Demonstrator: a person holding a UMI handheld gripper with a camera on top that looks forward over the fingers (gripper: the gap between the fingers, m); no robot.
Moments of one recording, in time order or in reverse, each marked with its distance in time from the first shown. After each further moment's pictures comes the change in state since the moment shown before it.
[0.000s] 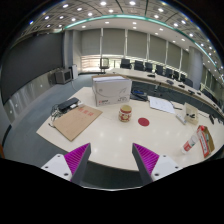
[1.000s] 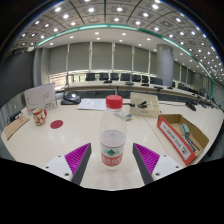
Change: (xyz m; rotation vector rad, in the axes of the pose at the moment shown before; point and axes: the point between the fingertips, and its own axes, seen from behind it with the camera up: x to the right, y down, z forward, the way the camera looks) arm 0.498 0.099 0.112 0.190 0.247 0.163
